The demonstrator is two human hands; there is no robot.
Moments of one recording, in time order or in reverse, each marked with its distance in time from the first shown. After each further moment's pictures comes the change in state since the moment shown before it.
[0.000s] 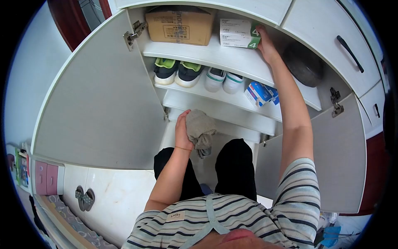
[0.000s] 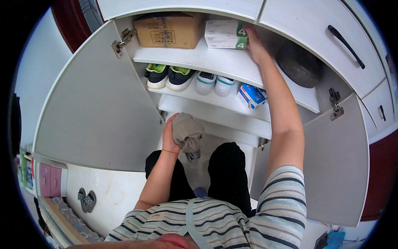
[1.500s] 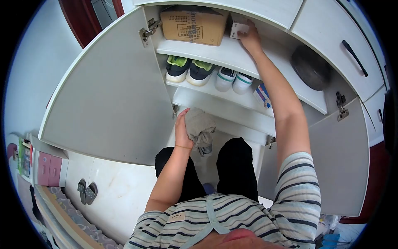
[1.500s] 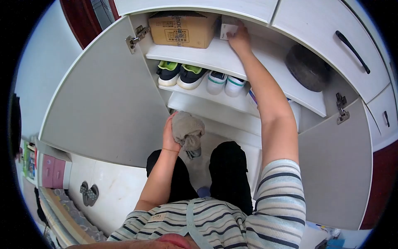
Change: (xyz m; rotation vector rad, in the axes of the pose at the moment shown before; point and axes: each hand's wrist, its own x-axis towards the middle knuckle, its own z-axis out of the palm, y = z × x) left_hand -0.005 0.022 -0.018 0.012 0.077 0.073; right_hand 0.042 0.033 0.075 -0.807 0.295 -0.409
